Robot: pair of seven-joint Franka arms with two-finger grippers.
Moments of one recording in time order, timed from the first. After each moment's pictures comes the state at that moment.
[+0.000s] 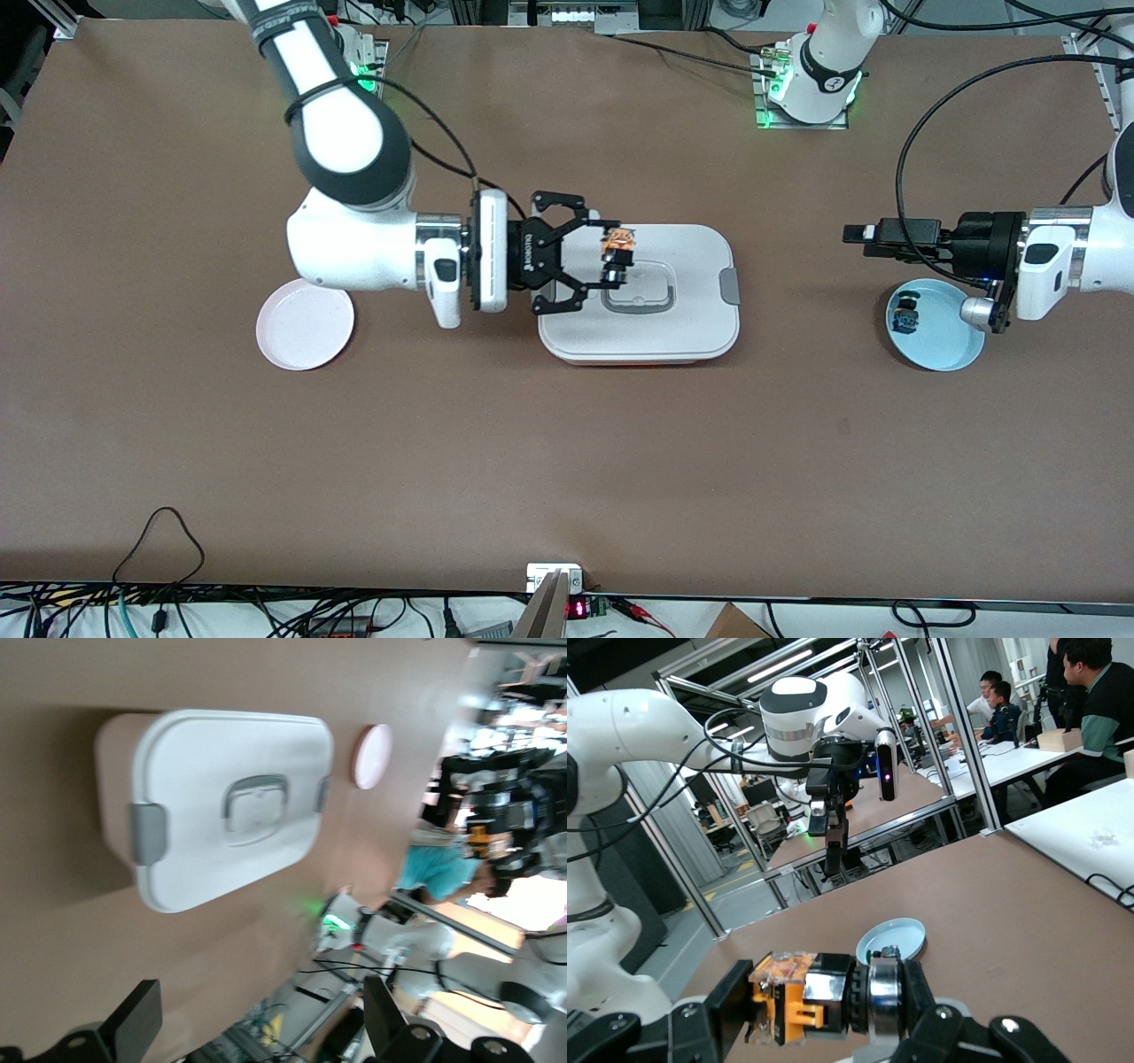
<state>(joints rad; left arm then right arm) 0.13 0.26 -0.02 -1.65 -0.89 1.38 0.16 0.65 0.51 -0.09 -1.45 1.60 2.12 -1.51</state>
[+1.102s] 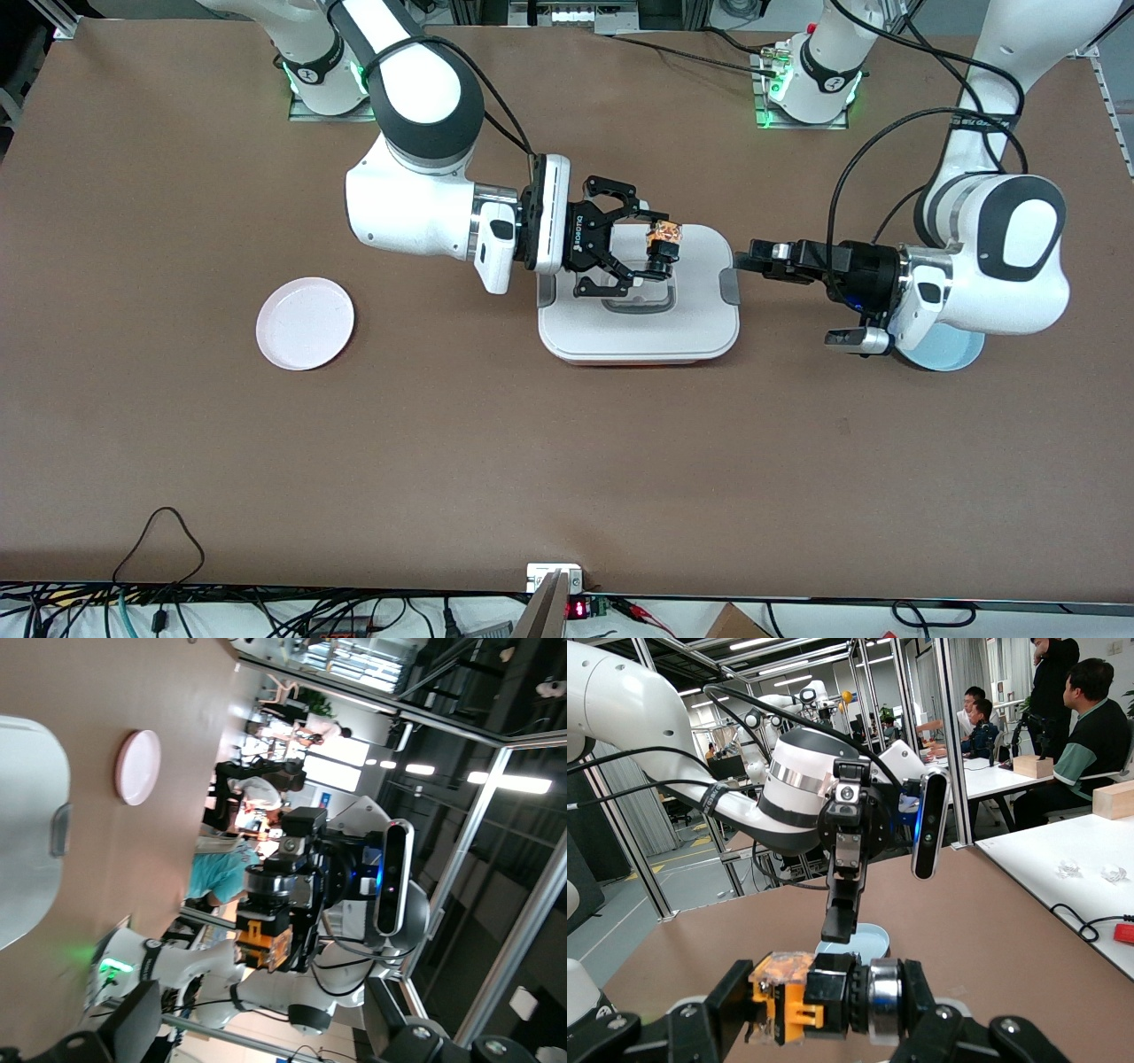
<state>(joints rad) -0.02 0.36 -0.03 -1.79 -1.52 1.48 0.29 0.74 0.53 -0.09 -1.42 1.60 2.27 -1.62</state>
